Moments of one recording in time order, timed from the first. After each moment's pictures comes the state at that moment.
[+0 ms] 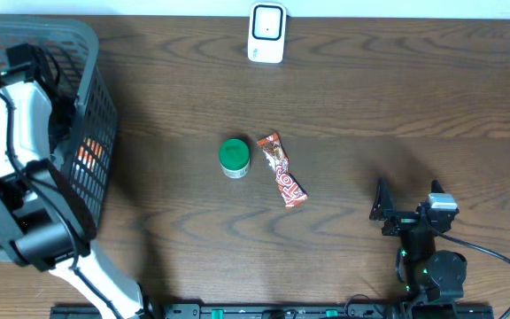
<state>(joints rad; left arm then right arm) 0.39 2.01 1.64 -1.08 -0.21 -0.69 0.06 0.01 0.01 -0.07 0.06 0.12</state>
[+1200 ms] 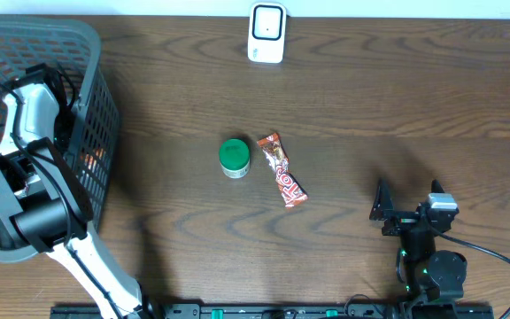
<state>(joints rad) 0.39 2.13 1.63 -1.17 -0.02 -0.67 0.06 0.01 0.01 -0.07 0.06 0.12</state>
